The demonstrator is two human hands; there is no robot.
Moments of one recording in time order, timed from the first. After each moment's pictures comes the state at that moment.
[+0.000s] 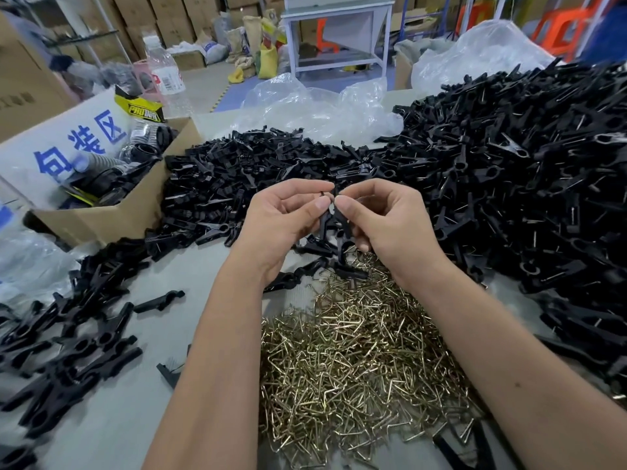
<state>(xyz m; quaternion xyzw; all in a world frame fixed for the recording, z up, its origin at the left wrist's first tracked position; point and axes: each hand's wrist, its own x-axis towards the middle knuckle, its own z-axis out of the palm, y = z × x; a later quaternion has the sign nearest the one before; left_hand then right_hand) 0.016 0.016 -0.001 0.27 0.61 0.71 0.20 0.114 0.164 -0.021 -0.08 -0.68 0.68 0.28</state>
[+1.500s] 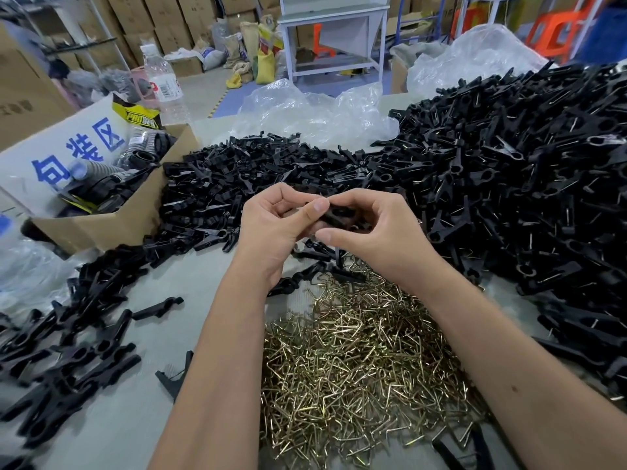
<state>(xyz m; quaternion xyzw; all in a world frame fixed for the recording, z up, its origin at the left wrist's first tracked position) 0.016 0.019 -0.006 0.24 0.60 0.74 0.17 0.122 0.167 -0.013 -0.03 -0.80 0.55 0.23</state>
